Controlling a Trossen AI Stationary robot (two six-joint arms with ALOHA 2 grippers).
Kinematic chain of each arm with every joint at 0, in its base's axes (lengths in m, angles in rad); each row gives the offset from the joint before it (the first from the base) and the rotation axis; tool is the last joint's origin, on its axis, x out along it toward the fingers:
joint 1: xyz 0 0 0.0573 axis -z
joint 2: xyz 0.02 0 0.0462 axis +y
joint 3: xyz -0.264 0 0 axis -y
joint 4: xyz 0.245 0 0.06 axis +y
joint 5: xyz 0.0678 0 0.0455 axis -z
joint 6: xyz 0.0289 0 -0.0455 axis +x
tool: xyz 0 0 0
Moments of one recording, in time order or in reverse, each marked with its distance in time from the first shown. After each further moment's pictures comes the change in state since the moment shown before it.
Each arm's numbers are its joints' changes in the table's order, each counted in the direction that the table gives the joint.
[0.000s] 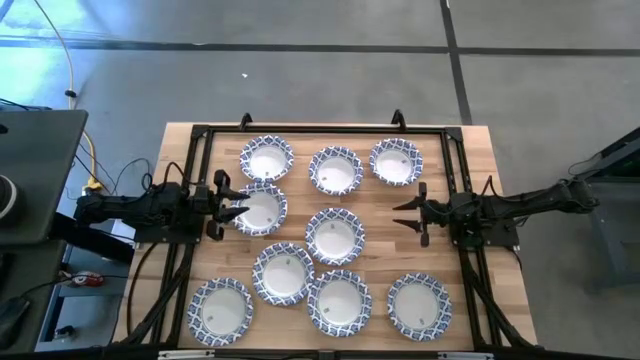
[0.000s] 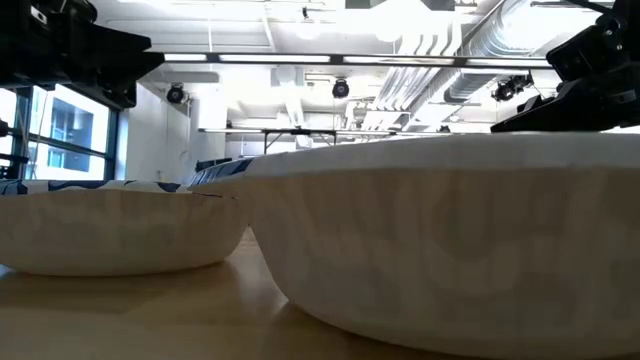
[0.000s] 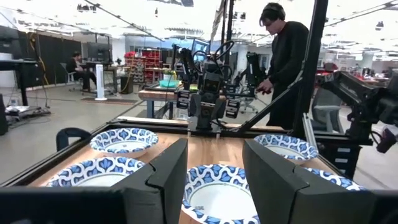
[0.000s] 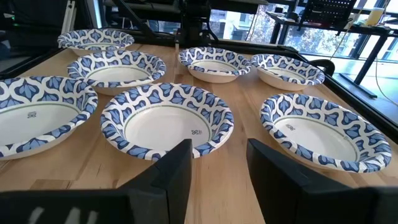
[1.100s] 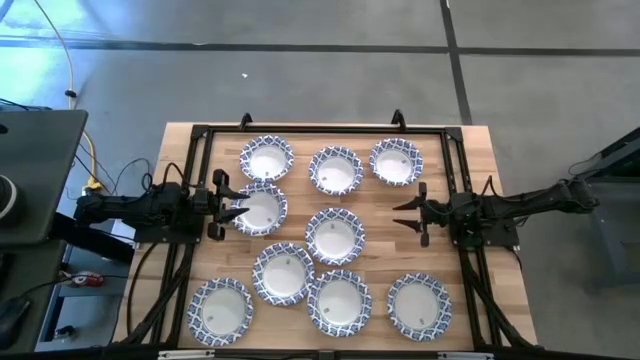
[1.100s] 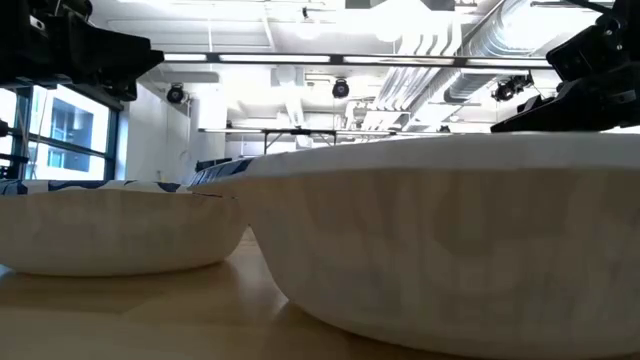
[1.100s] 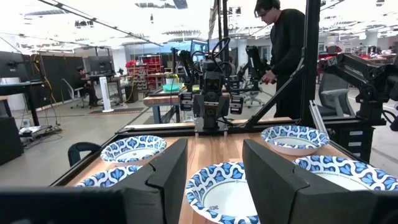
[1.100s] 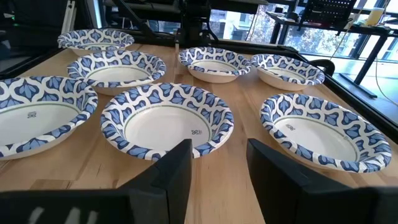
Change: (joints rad) left arm 0.000 0.000 0.000 0.000 0.010 0.124; right arm 0.000 0.000 0.000 0.000 0.000 0.000
